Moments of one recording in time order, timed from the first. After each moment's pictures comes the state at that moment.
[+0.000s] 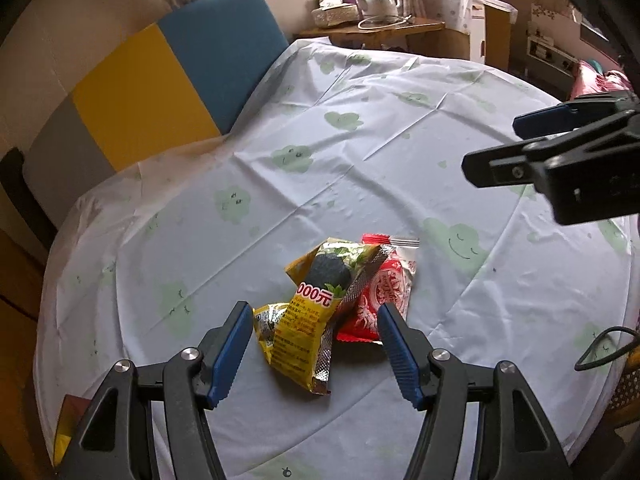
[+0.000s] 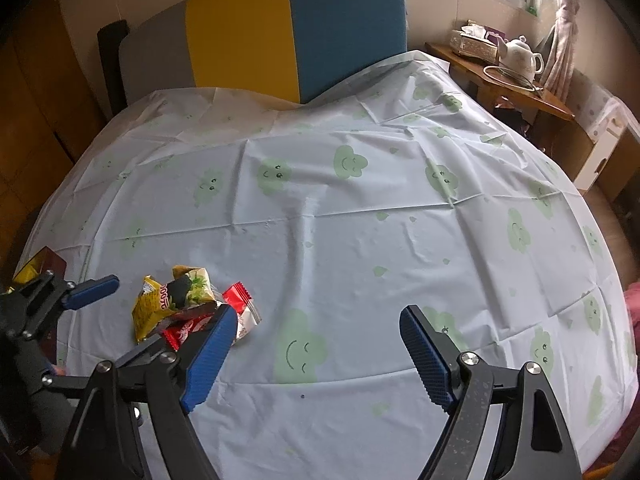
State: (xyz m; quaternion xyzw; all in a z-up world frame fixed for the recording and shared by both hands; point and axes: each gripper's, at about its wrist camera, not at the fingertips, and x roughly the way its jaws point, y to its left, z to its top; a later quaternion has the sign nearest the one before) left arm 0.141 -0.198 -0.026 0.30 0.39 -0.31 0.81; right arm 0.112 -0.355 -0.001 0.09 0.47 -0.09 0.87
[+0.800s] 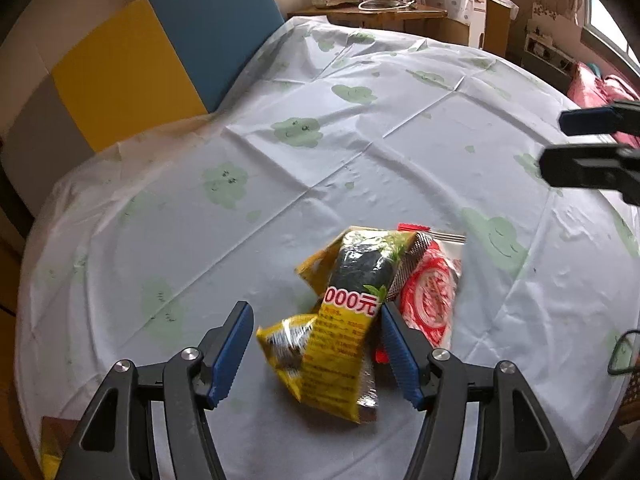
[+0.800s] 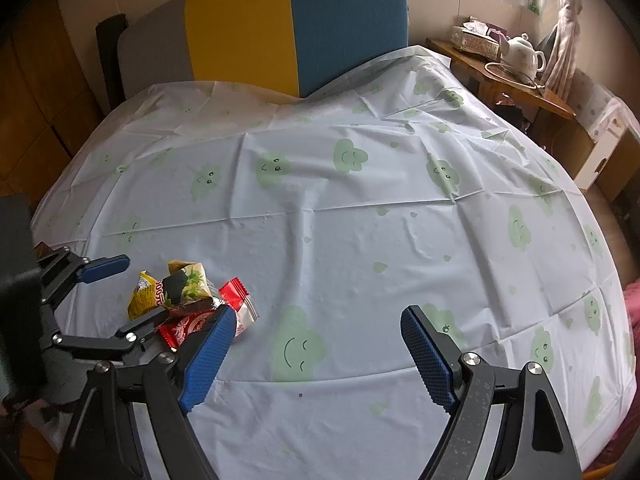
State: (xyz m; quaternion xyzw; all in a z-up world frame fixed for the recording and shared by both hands) left arm 0.190 -0.199 -0.063 0.28 0.44 -0.33 0.79; right arm 0.116 -0.356 -0.006 0.08 0.48 -0.09 0.87
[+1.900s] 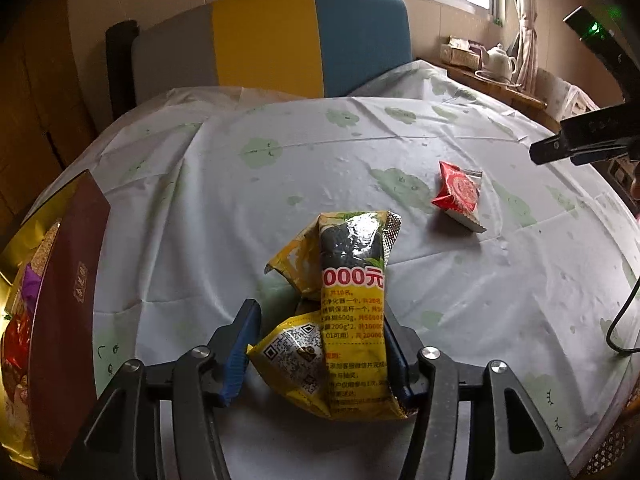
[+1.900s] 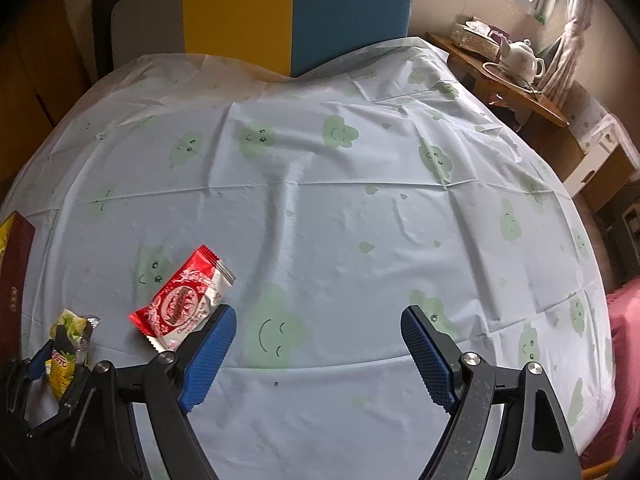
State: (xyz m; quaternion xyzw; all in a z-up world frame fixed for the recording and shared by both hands) left arm 0.081 -0.080 -0.084 0.11 0.41 -0.17 0.89; right arm 0.117 -0.351 -0.027 0.03 0.51 -0.12 0.85
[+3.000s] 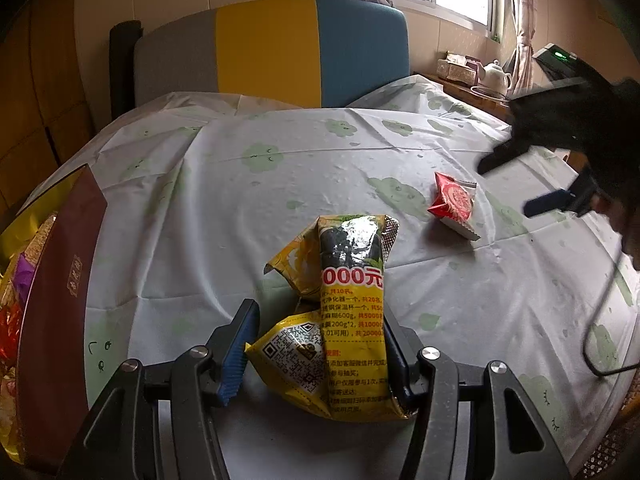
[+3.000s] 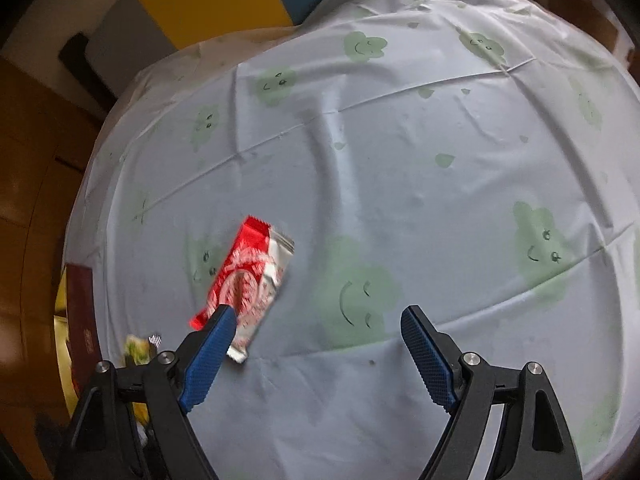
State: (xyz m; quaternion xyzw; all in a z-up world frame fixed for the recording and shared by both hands) left arm 0.076 -0.071 -0.085 0.08 0.39 -0.18 0.90; right arm 0.137 -0.355 -0.073 0.27 0.56 -0.05 0.79
